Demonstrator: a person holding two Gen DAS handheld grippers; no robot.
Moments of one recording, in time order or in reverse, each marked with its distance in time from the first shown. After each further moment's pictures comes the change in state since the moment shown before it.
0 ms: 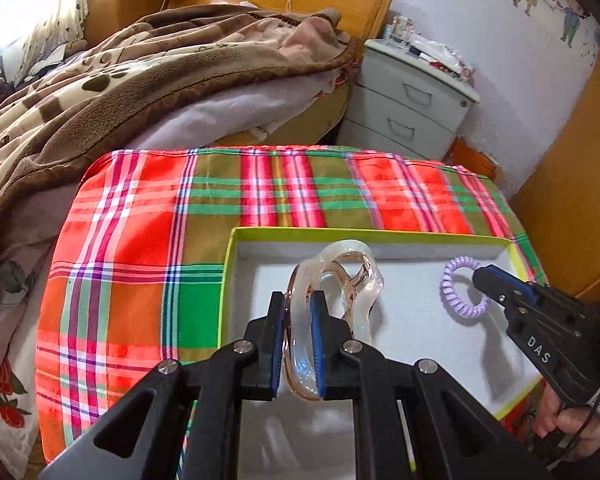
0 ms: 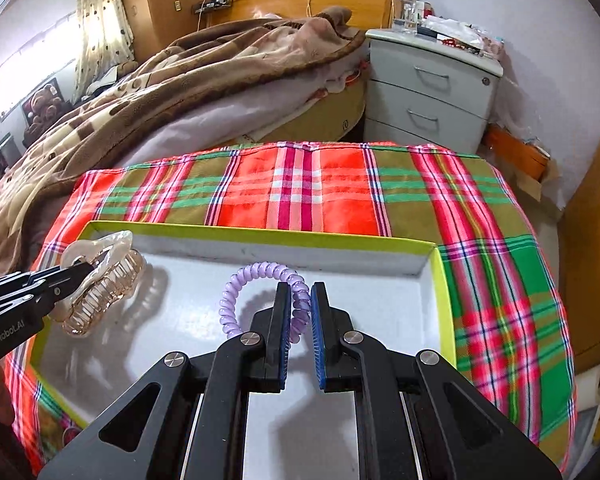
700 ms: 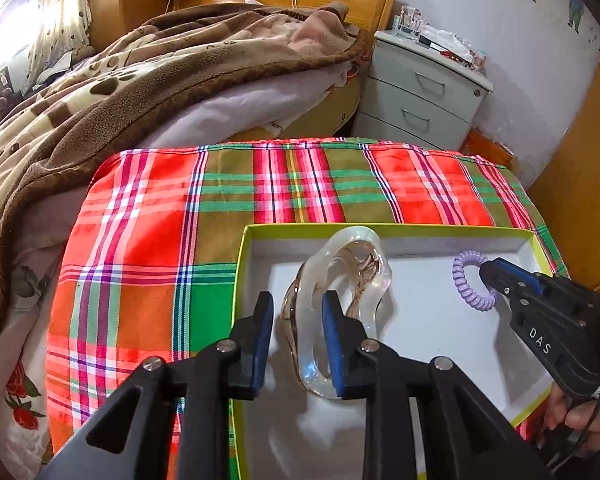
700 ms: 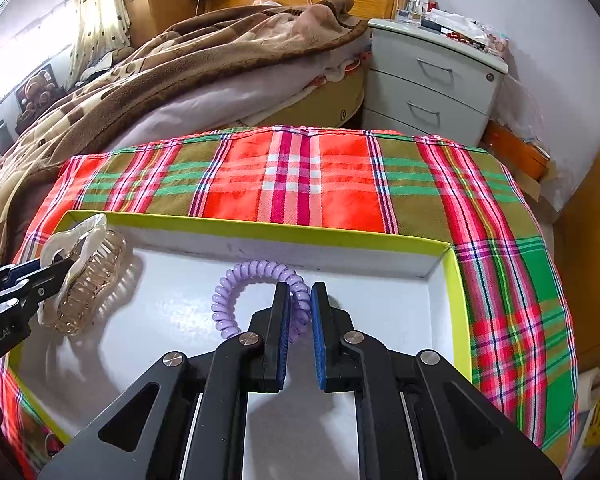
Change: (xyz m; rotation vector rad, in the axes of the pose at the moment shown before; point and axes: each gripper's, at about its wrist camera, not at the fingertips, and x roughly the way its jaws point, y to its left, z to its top) left arm 0.008 -0.001 0.001 0.027 0.008 0.064; right arm 0.016 0.003 0.001 -0.028 0.033 -0.030
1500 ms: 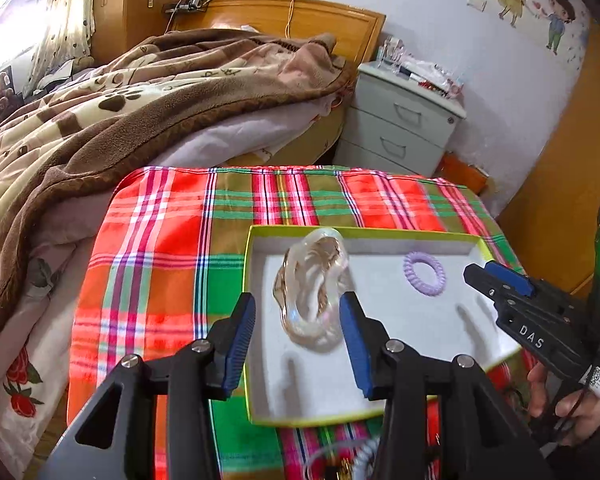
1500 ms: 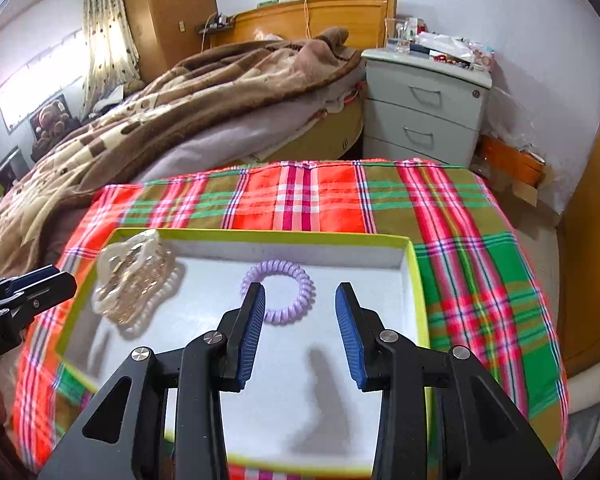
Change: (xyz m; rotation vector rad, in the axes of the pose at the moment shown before) left arm -0.069 0.004 -0.025 -0.024 -0.094 -0.079; right arm -0.067 -0.007 -0.023 0.049 -0.133 0.064
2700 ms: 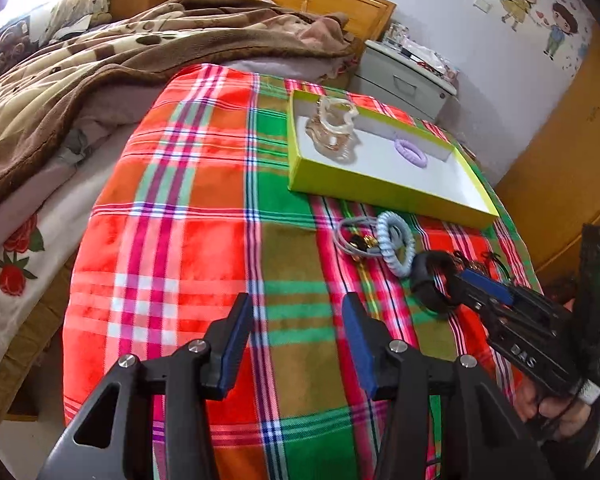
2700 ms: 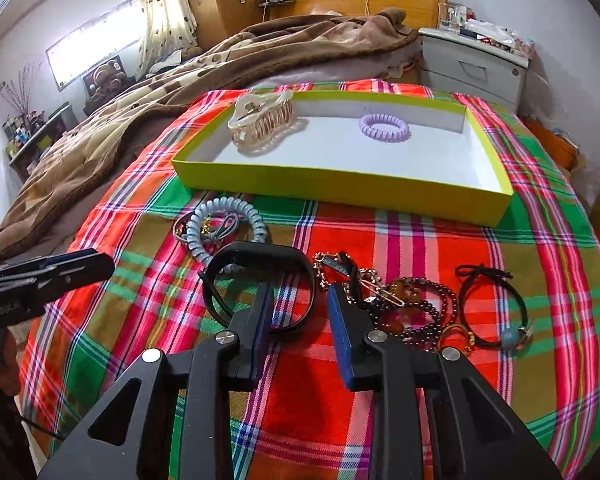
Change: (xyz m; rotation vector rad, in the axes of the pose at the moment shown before) left arm -0.063 0.034 -0.141 -0.082 0.079 -0.056; right arm -0.049 0.062 -0.129 -0.097 0.100 0.149
